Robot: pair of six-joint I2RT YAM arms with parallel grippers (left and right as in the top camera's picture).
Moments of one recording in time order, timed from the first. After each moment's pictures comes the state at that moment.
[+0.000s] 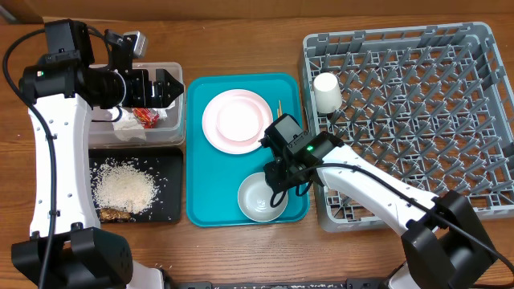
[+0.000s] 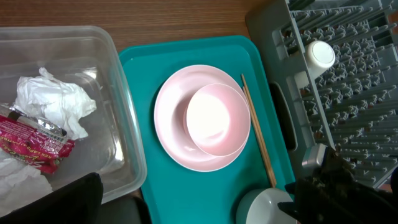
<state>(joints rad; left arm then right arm) 0.19 1.68 1.71 -1.16 0.60 0.18 0.69 1.71 1.14 -0.74 -0.20 0.28</state>
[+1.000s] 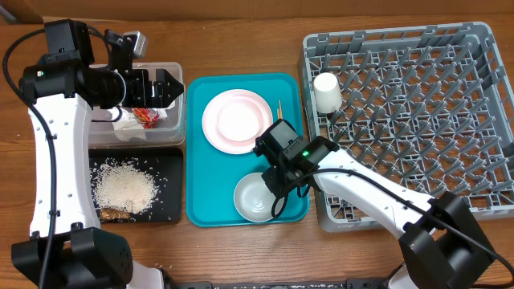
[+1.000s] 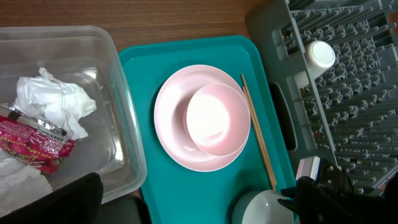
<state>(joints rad) 0.19 1.68 1.71 -1.16 0.60 0.18 0.73 1.71 1.12 -0.72 -0.14 0.09</state>
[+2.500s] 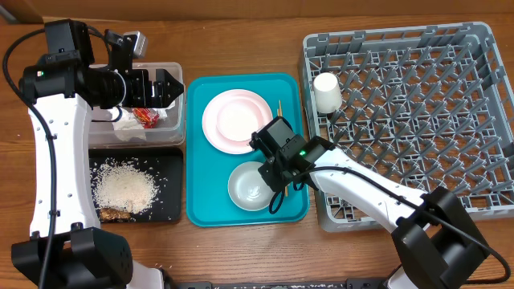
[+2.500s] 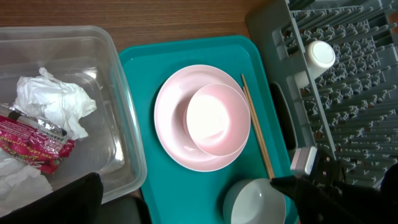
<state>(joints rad) 0.19 1.68 1.71 -1.16 0.60 0.18 0.73 1.74 1.12 -0.60 -0.06 0.07</state>
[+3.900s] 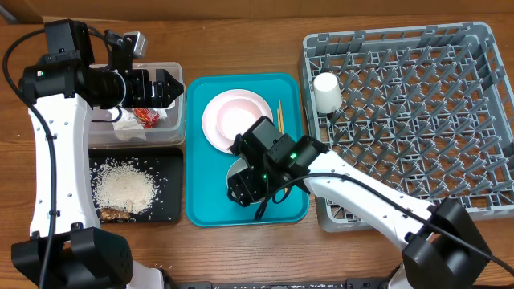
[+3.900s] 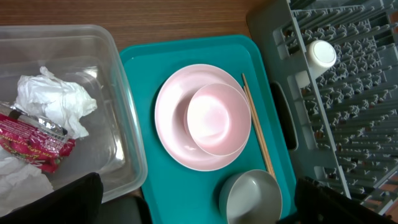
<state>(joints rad) 0.19 1.68 1.71 -1.16 0.59 0.18 0.81 1.71 1.24 -0.72 -0.41 0.33</state>
